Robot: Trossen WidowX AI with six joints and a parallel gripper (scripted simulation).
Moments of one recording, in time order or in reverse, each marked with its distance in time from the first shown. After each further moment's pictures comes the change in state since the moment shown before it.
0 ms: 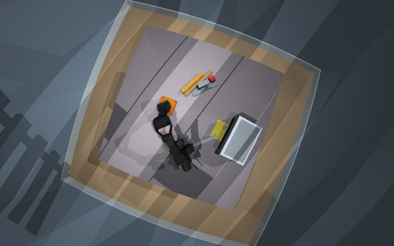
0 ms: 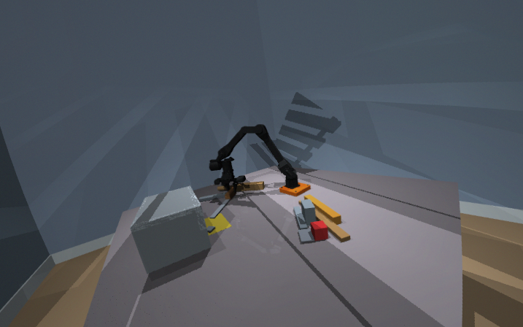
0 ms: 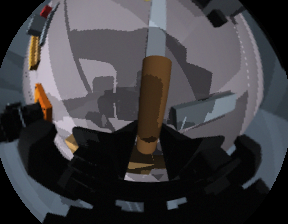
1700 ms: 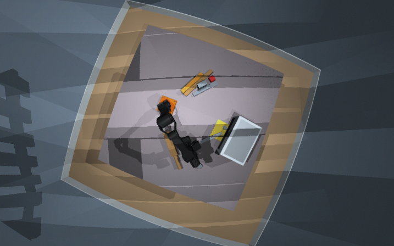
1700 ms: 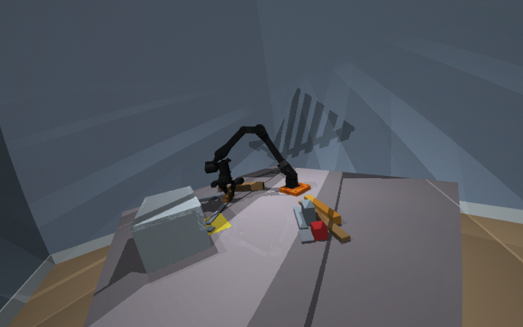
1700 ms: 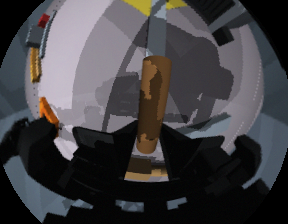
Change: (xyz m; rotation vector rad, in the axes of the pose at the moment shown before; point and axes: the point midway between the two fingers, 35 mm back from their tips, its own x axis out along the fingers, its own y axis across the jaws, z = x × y) arm -0.002 0.004 0.051 0.001 -0.001 0.015
